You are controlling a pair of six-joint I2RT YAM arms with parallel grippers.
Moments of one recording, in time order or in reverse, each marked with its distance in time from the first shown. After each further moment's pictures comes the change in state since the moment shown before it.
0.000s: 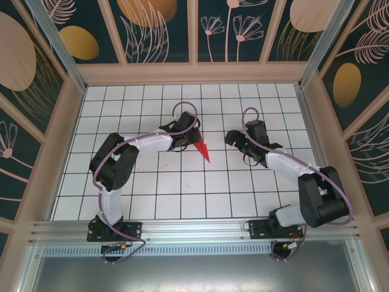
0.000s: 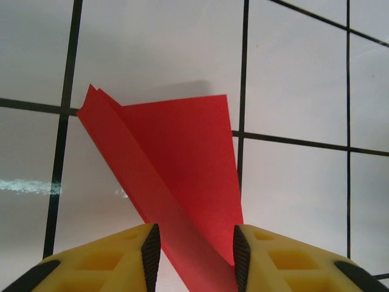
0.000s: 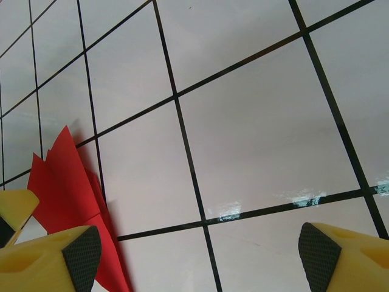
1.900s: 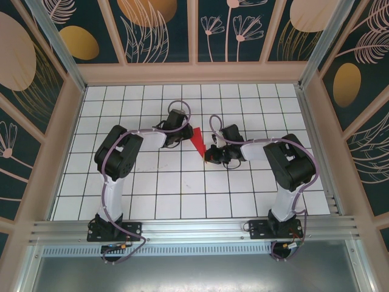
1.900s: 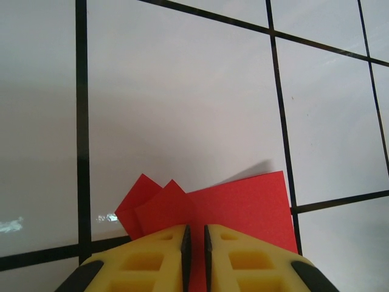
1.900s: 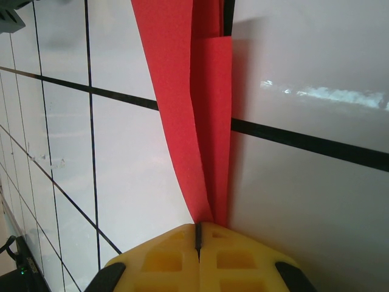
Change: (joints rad) left arm 0.148 0.137 -0.031 0.286 0.166 0.199; right arm 0.156 0.432 0.130 0.104 -0.509 -0.140
